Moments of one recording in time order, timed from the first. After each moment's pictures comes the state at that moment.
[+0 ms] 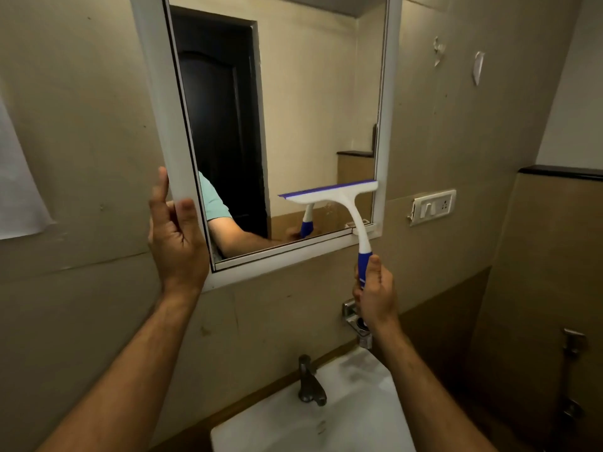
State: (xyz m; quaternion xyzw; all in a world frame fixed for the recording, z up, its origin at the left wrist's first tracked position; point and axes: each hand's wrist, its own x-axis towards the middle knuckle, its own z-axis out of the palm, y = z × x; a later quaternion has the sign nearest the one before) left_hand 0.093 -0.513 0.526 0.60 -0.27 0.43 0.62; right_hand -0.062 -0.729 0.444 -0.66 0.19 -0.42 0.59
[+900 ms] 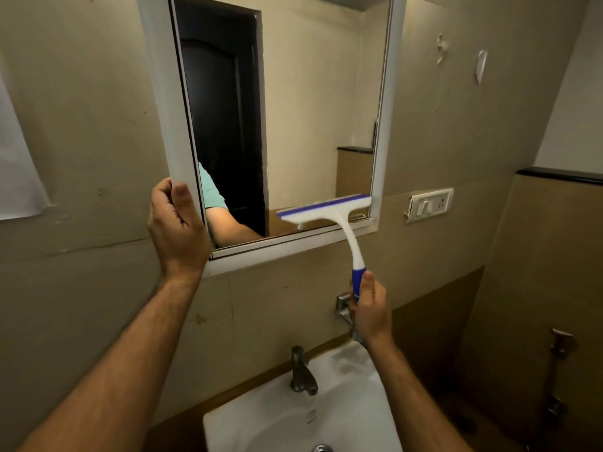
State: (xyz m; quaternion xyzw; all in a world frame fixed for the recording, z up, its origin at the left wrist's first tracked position) left_hand 0.098 -0.518 0.528 0.65 -0.20 0.44 0.59; right_hand -0.076 -0.725 0.414 -0.68 0.22 -0.39 0.58
